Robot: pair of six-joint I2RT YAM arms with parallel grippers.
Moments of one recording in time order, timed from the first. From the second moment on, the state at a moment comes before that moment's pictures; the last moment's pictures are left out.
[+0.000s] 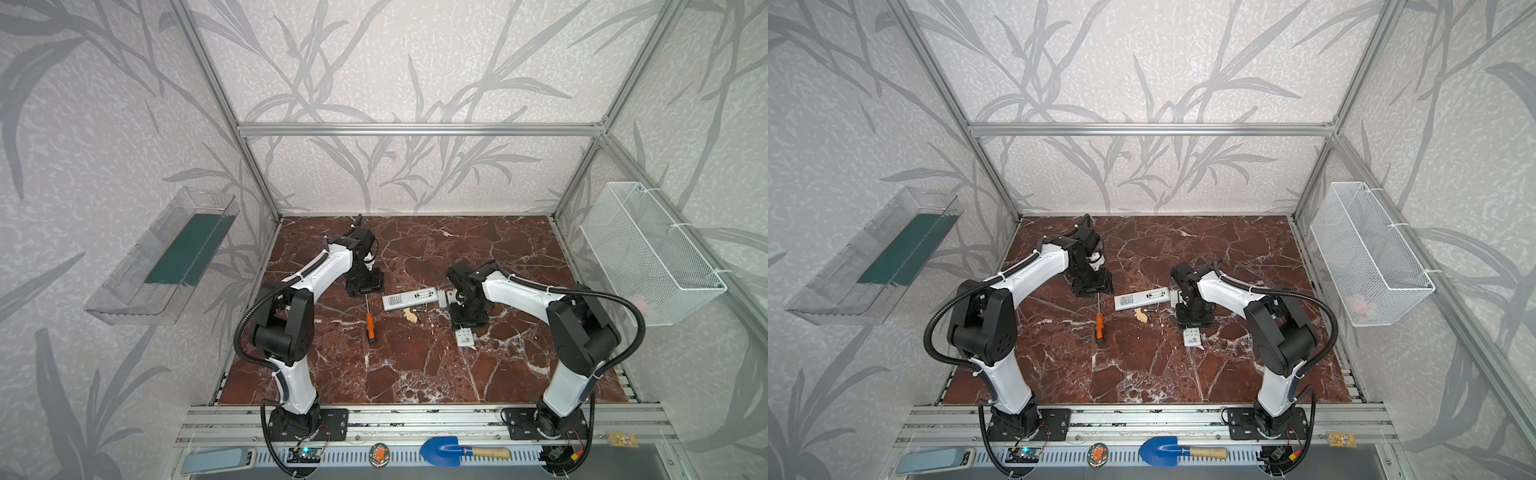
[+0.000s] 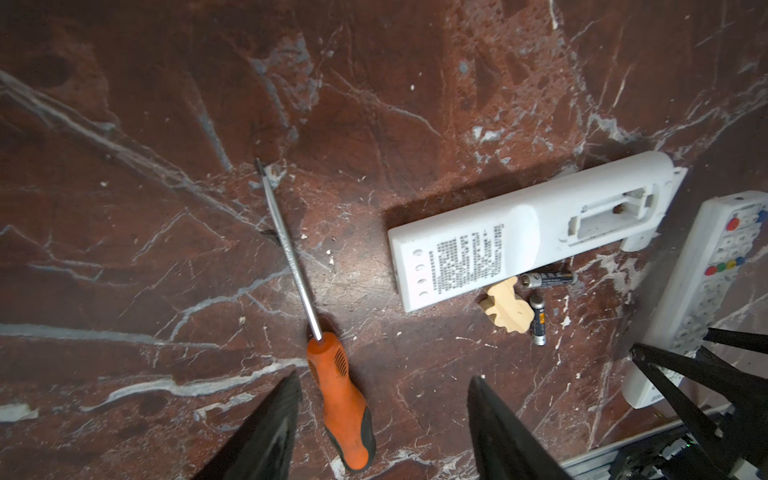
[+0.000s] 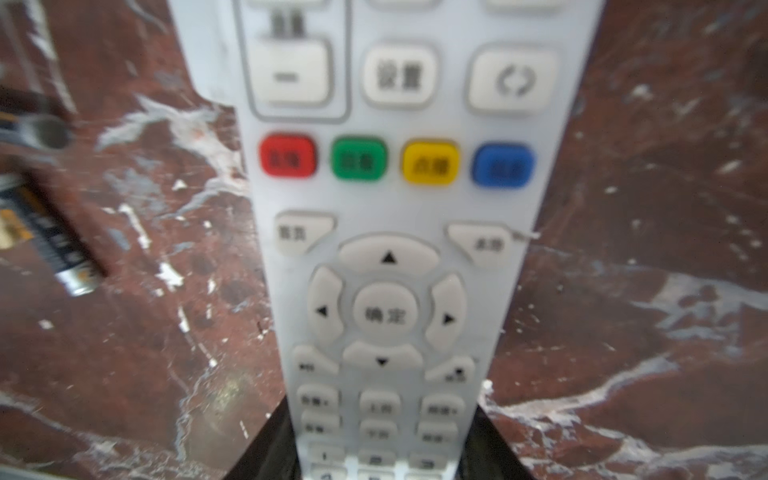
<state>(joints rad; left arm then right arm) -0.31 1.82 1.42 -1.00 0.26 -0.36 0.54 1.74 1.15 -0.91 -0.15 0.46</state>
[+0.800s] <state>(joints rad) -0.33 1.75 1.34 0.24 0.98 -1.18 0.30 1.53 1.24 -0.42 -1.25 0.64</state>
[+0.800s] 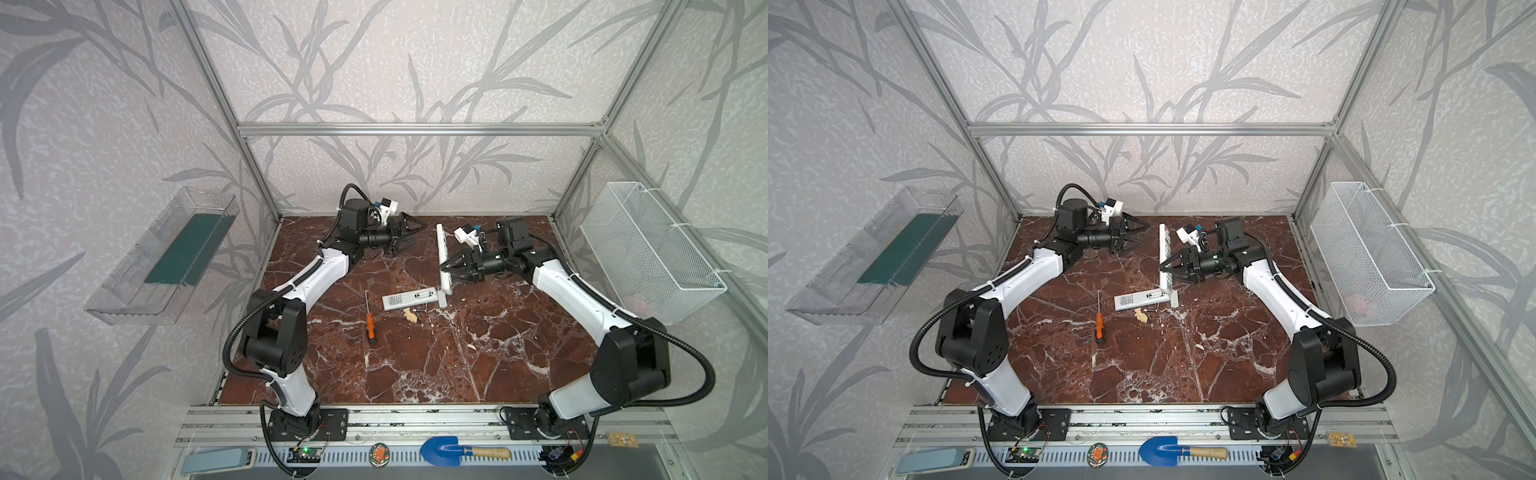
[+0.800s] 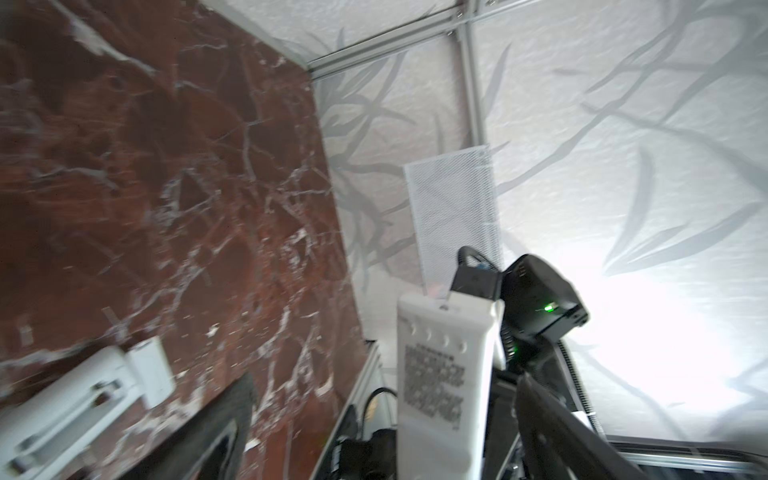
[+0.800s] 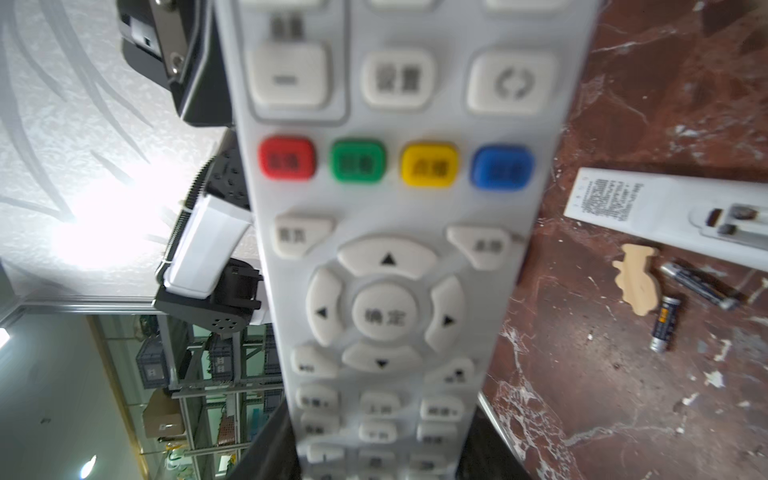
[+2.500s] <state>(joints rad) -0.43 1.81 1.40 0.32 1.06 -1.27 0.29 1.51 1.35 -0.52 -1.21 0.59</state>
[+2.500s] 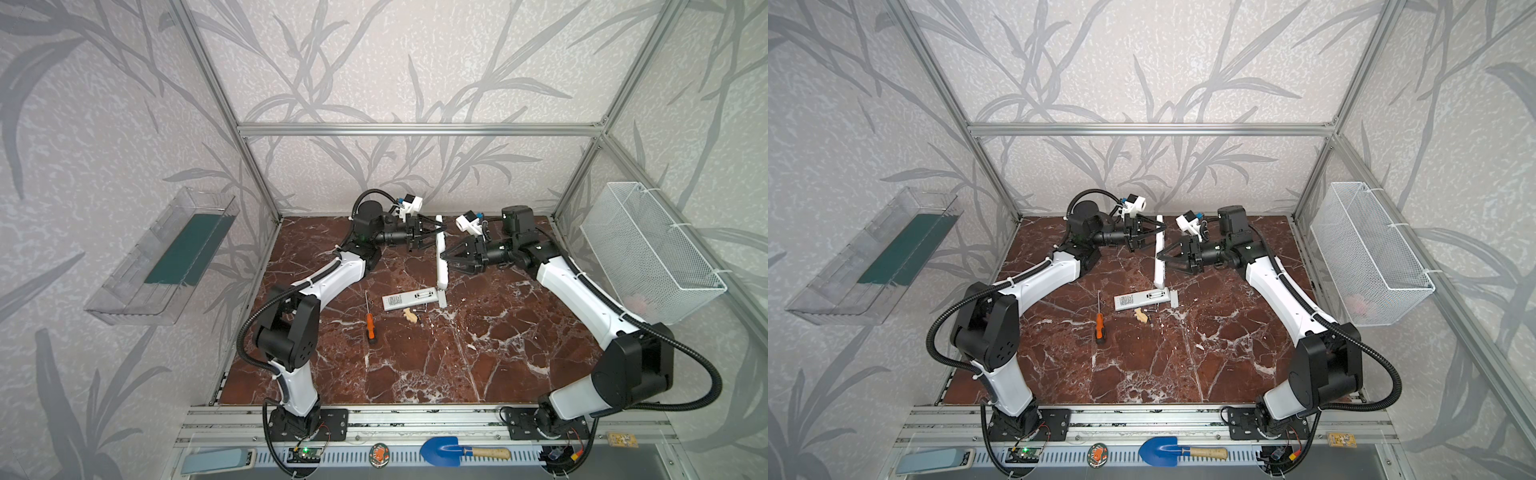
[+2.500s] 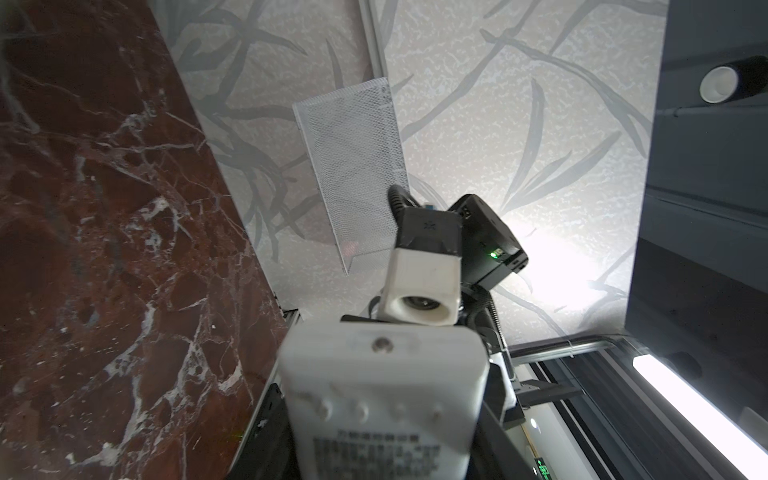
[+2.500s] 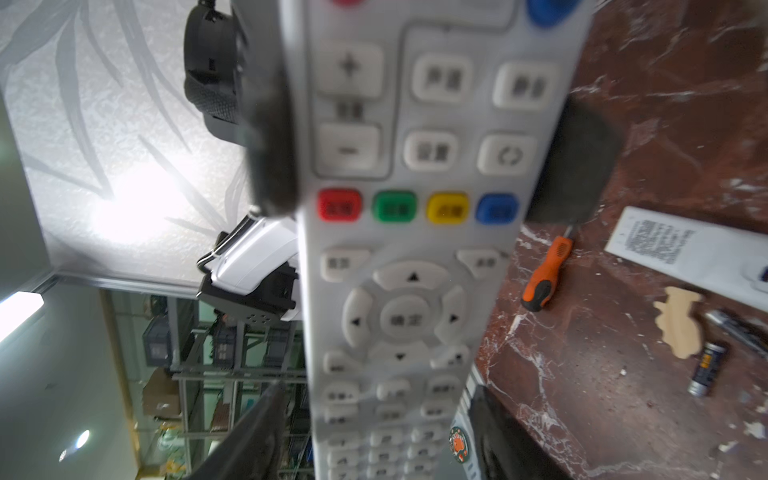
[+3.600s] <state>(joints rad) -0.49 1.77 1.64 -0.82 0.50 -0.79 0.58 1.53 1.35 -0.80 -0.64 0.44</state>
